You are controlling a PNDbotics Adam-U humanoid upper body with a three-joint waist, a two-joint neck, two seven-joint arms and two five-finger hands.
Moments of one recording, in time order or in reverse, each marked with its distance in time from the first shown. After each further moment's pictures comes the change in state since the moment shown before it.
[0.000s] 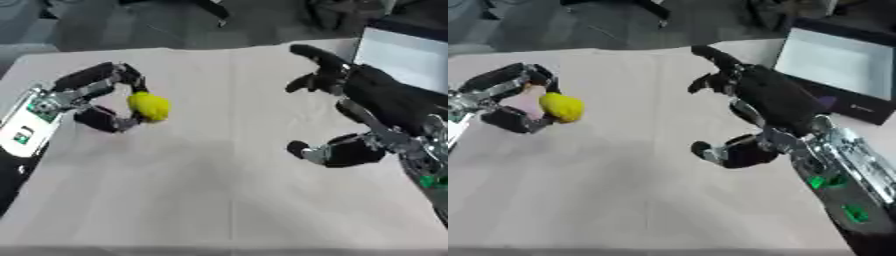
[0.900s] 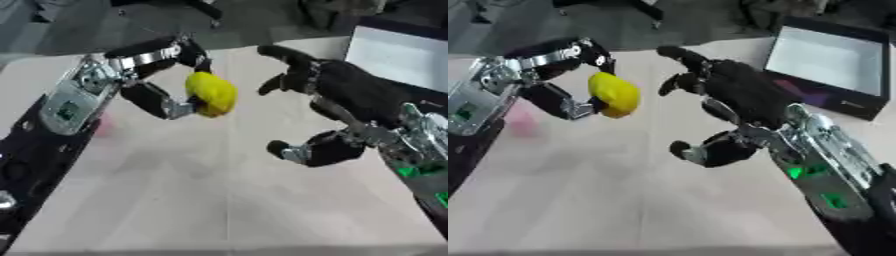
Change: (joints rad) left arm -0.117 -0.122 -0.075 -0.065 0.189 0.164 -0.165; right arm -0.049 0.027 0.036 0.000 -0.020 -0.029 0.043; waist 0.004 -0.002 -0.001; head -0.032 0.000
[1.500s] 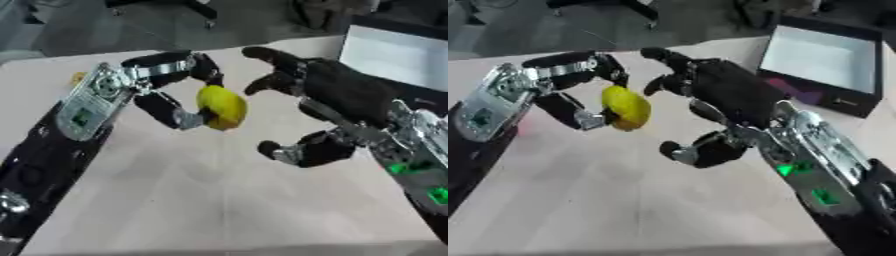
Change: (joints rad) left arm -0.023 -0.044 -0.018 0.031 -0.004 0.039 -0.039; right arm -0.017 0.011 0.013 0.000 0.027 -0.044 0.021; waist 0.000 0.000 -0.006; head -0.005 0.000
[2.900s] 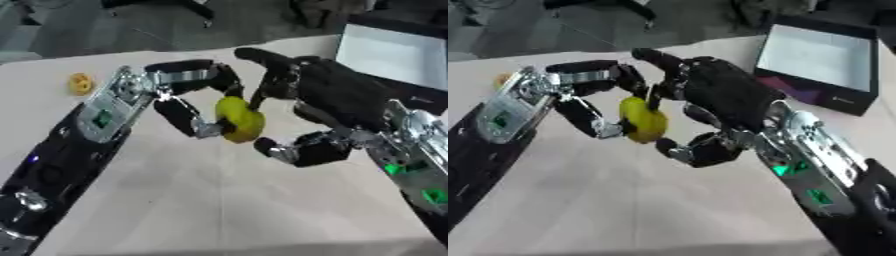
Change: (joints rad) left arm -0.014 -0.036 -0.056 0.037 -0.014 0.025 -0.026; right arm -0.008 0.007 0.005 -0.002 0.052 -0.042 -0.022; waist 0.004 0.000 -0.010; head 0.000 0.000
